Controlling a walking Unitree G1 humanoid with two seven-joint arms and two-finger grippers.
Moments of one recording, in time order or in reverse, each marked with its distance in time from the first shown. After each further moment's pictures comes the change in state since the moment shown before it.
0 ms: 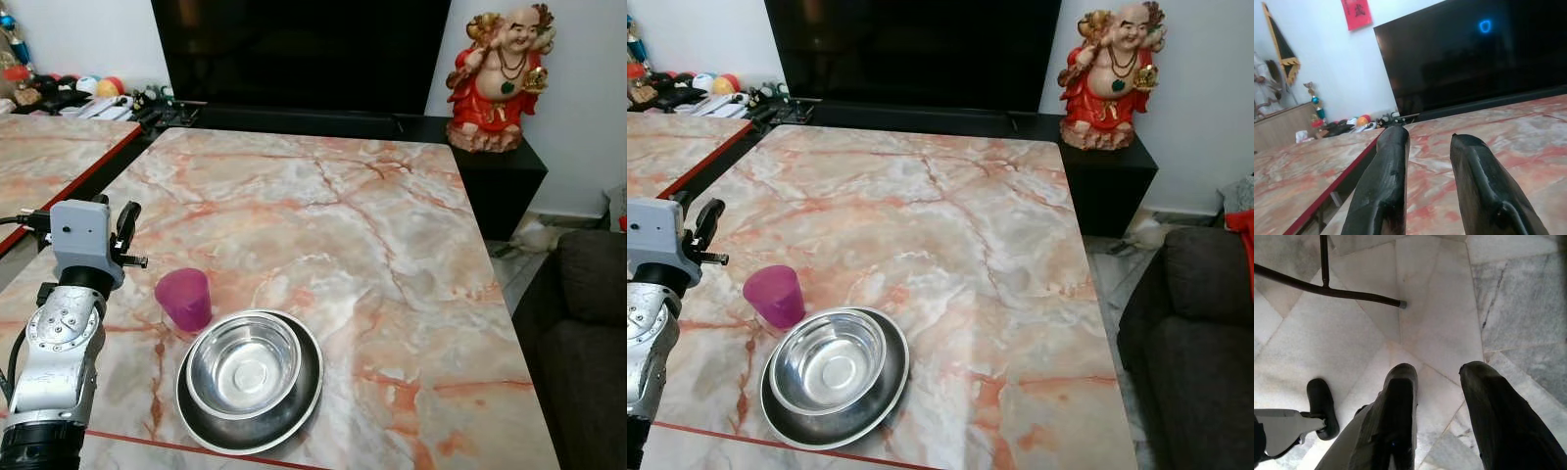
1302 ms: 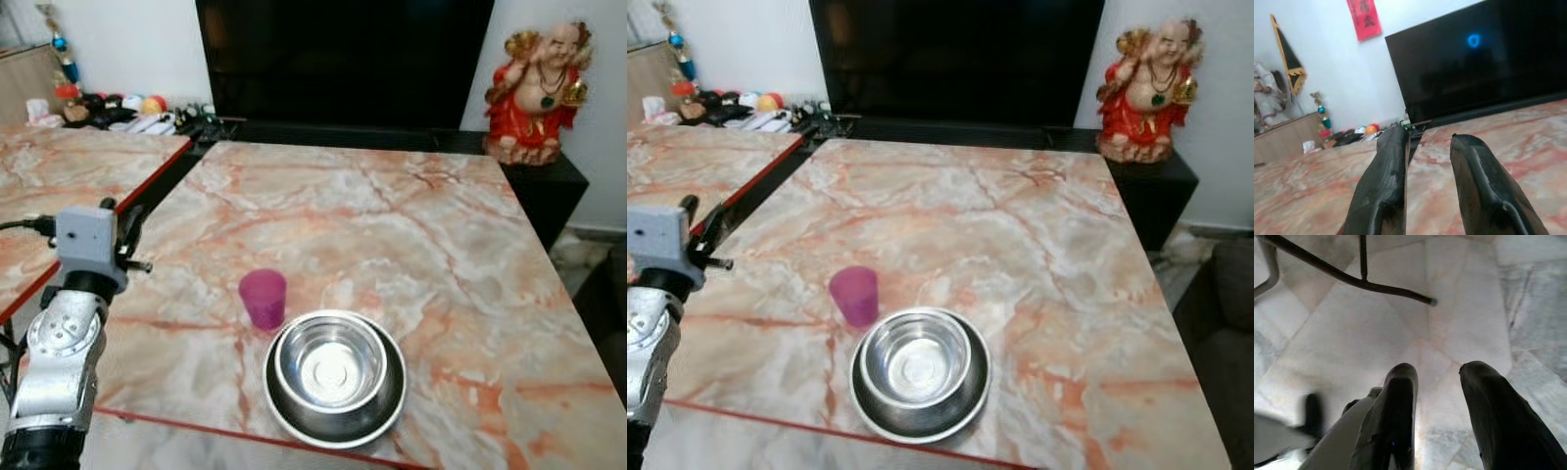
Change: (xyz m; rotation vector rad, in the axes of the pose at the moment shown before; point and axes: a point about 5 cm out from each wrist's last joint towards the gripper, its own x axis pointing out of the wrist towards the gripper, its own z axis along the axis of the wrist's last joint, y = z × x) left arm -0.002 -0.004 0.001 0.002 -0.015 -0.061; right arm -0.002 -0.012 -0.005 -0.018 0.013 -0.021
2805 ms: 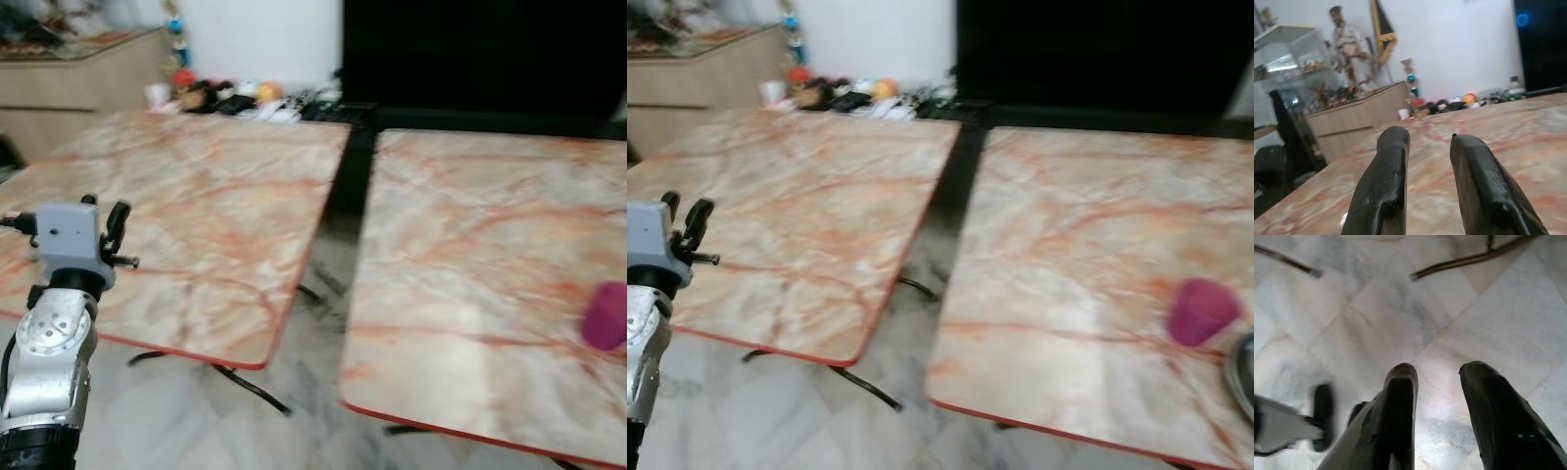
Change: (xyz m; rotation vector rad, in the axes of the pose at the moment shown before) left arm 0.001 0.010 0.003 -0.001 -0.003 0.063; right arm 0.001 0.007 0.006 -0.043 -0.020 0.022
